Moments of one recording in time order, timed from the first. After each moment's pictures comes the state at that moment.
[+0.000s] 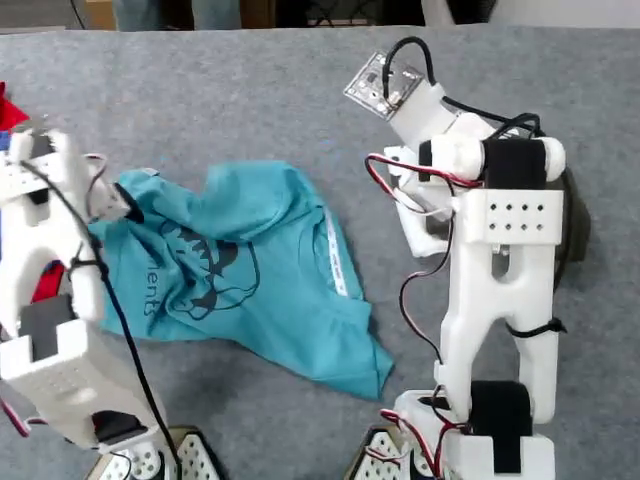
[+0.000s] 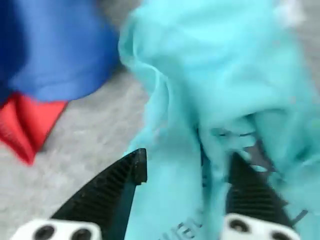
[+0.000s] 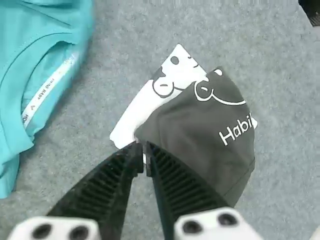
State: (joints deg) left arm -26.0 11.8 -0.6 82.0 14.7; right arm 0.0 -14.2 -6.6 90.3 50.9
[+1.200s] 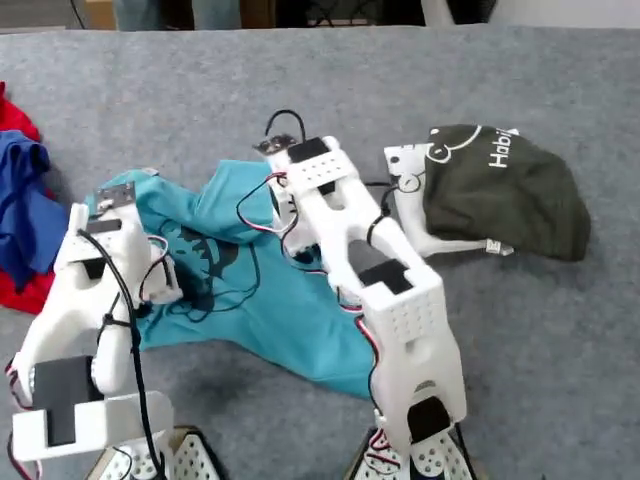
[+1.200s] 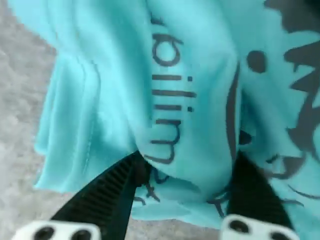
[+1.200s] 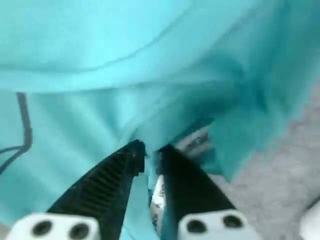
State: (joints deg) left arm -14.8 -9.0 46.7 61.1 5.5; right arm -24.9 40.0 -16.2 86.5 4.1
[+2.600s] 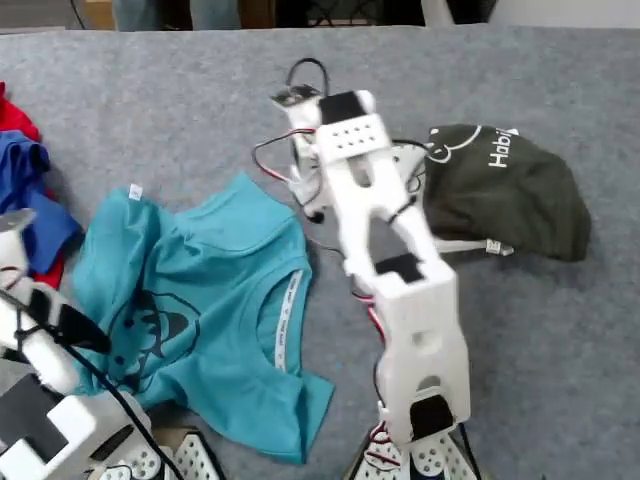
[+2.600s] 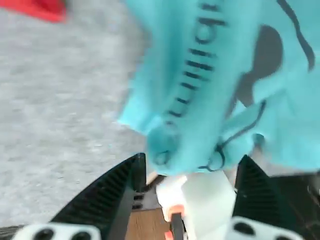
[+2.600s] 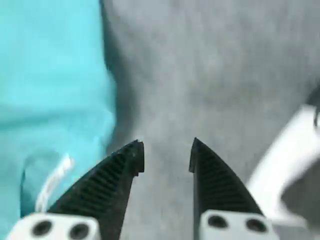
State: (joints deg) left arm -52.8 -10.1 22.3 99.8 -38.8; right arm -20.2 43.6 -44.4 100.4 8.8
